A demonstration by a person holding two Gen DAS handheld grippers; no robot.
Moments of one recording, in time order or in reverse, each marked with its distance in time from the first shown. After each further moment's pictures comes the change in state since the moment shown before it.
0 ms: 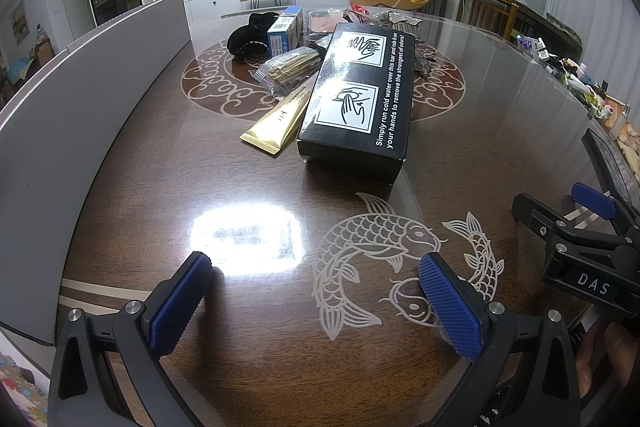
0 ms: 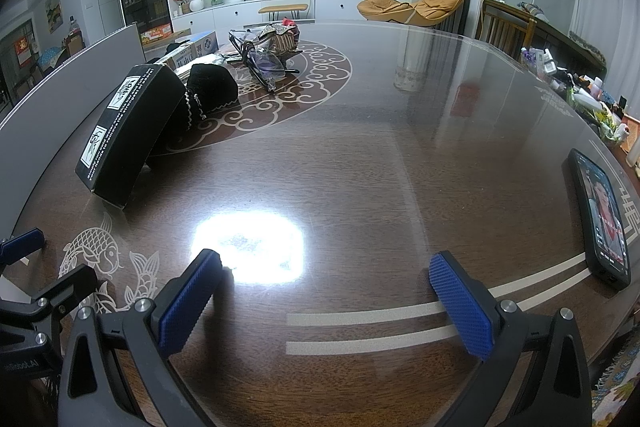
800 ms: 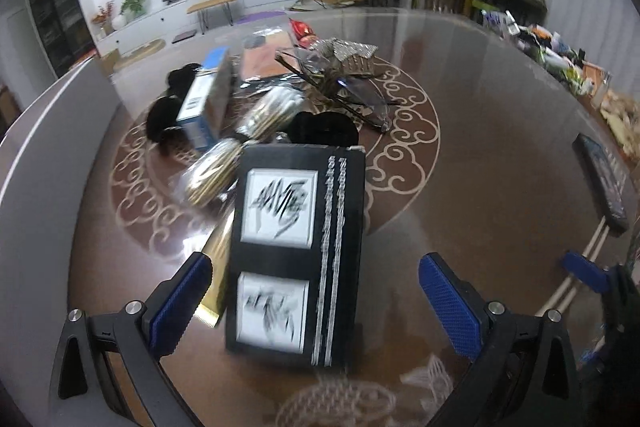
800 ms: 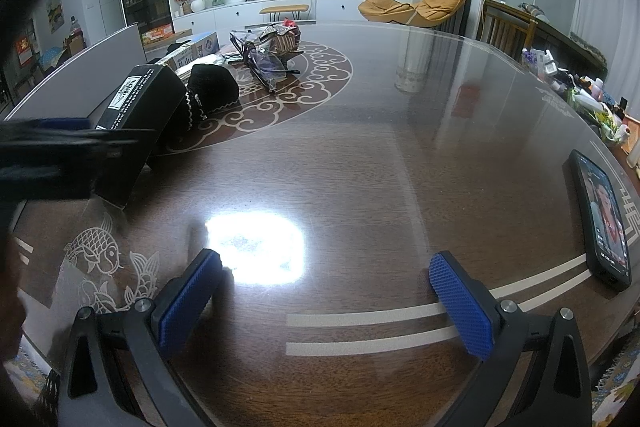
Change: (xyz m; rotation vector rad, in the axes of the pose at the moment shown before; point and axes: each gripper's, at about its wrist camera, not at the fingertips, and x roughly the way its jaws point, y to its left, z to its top) left arm 0.037 -0.042 0.100 0.188 0.041 -0.084; right arm 0.000 0.000 0.001 0.000 -0.001 0.001
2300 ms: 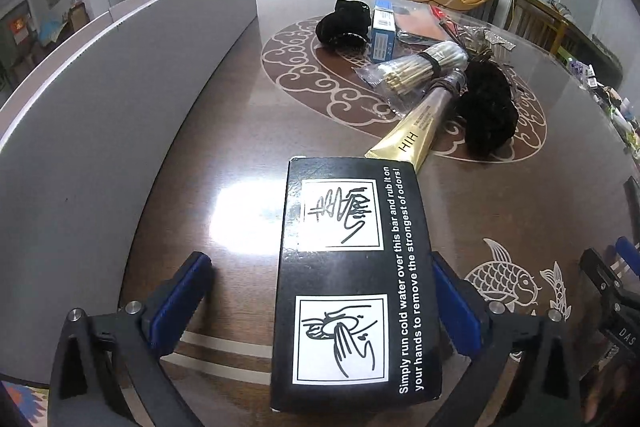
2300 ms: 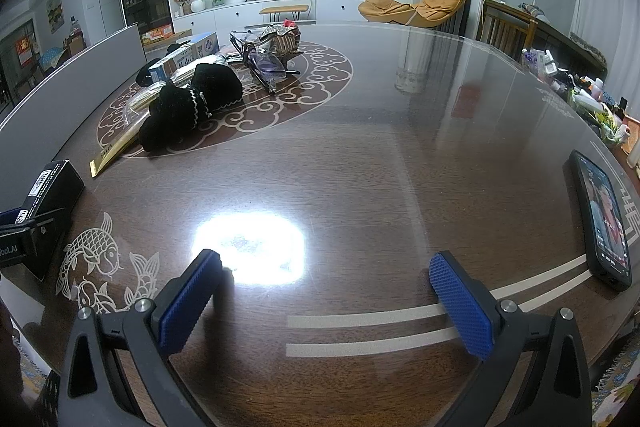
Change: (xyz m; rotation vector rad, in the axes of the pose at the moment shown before) left arm -0.032 0.091 -0.102 -0.313 0.033 0.175; right arm 0.000 0.000 0.000 0.003 -0.003 -0.004
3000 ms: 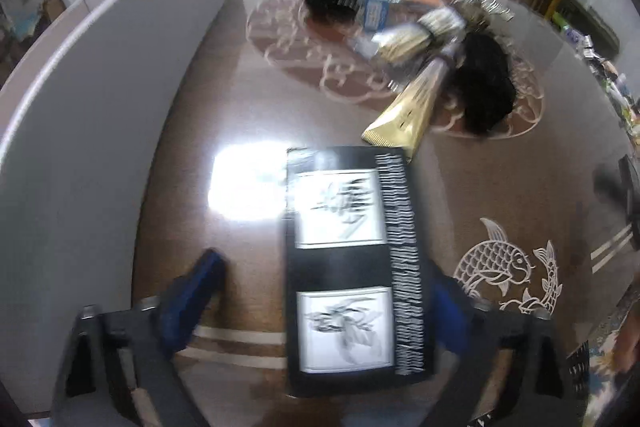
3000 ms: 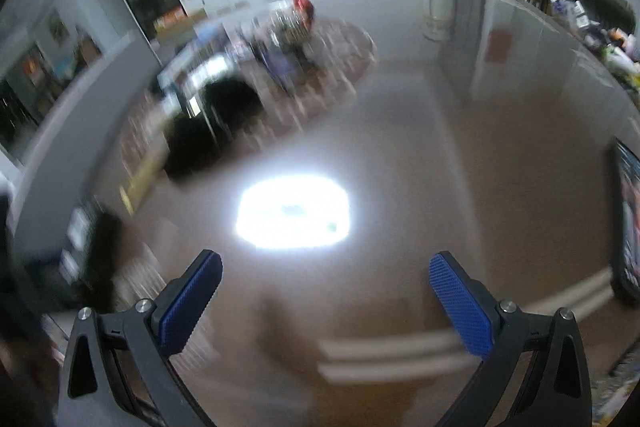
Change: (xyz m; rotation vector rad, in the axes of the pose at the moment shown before) left arm 0.001 0.003 0.016 0.067 0.138 -0.032; right arm 0.016 0.001 0.084 0.121 0.158 0.234
